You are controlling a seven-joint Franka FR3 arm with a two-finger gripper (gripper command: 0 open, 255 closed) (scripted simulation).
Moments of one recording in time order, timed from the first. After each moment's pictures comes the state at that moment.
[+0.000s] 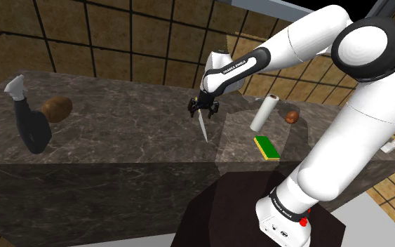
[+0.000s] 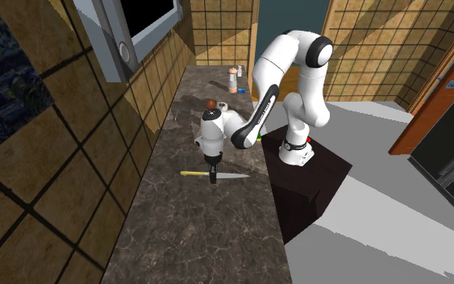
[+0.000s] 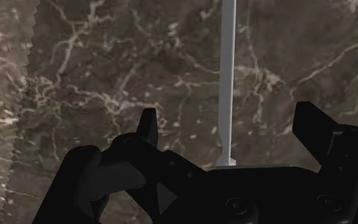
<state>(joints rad) -0.03 0.12 -0.01 -2.32 -0.02 2.46 0.53</state>
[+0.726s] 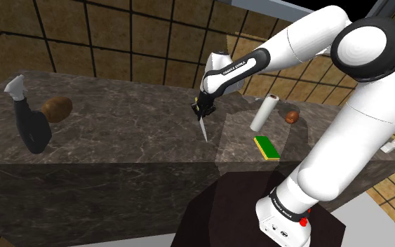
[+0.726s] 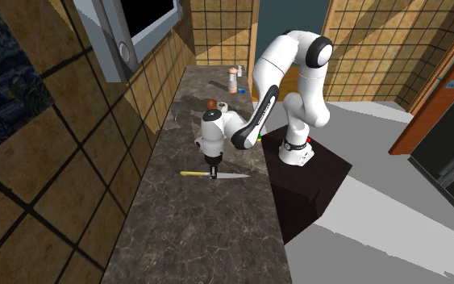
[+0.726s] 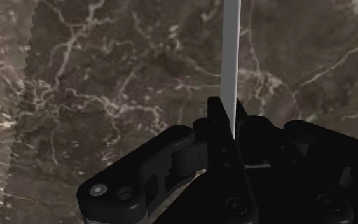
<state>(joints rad) -0.03 0.12 -0.01 -2.33 -0.02 2.47 0.53</state>
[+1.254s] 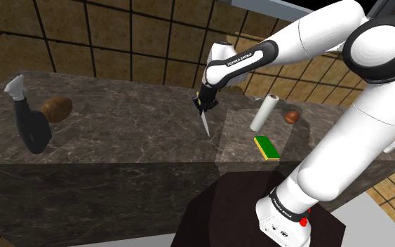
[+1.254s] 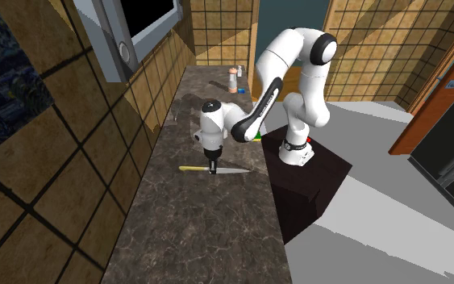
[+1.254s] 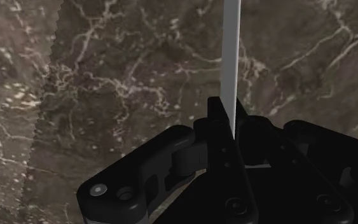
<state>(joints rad) -0.03 0.06 -0.01 -2.30 -0.02 2.38 0.52</state>
